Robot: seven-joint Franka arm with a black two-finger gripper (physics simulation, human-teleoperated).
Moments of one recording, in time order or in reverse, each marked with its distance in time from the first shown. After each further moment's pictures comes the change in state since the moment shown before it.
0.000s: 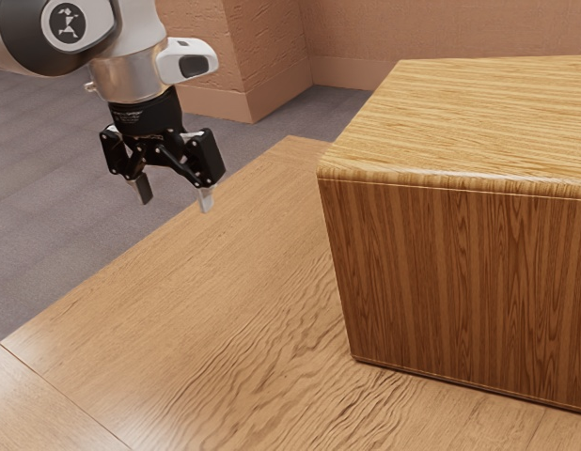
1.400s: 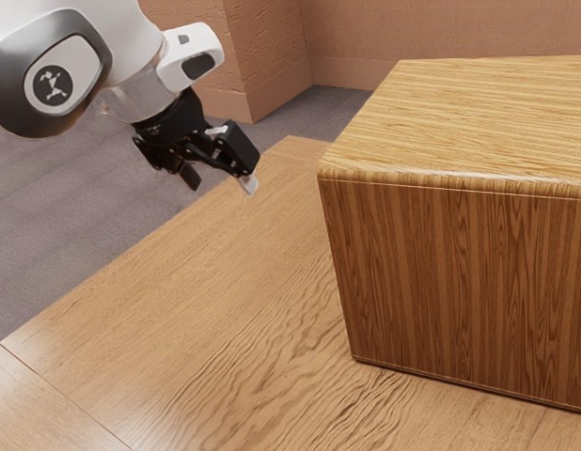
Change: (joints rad) arm -0.046 -0.198 -0.029 -0.329 -0.024 0.479 0.011
